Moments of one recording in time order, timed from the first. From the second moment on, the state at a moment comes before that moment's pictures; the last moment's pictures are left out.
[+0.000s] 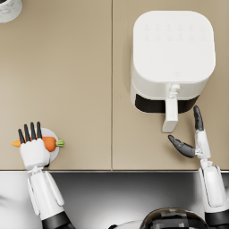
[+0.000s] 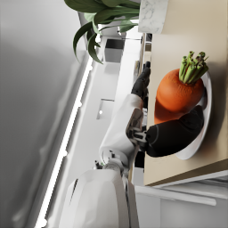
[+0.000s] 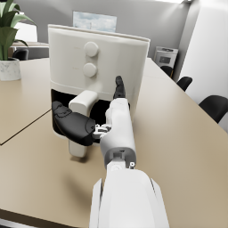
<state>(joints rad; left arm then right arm) 0.20 1.19 -0.36 -1.40 2.83 -0.39 -0.13 0.25 -1.38 0.17 1.62 1.47 0.00 0.00</state>
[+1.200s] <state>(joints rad) 0.25 1.17 -0.07 -1.84 2.12 -0.01 0.00 0.32 -1.46 0.31 1.28 1.47 -0.02 0.00</state>
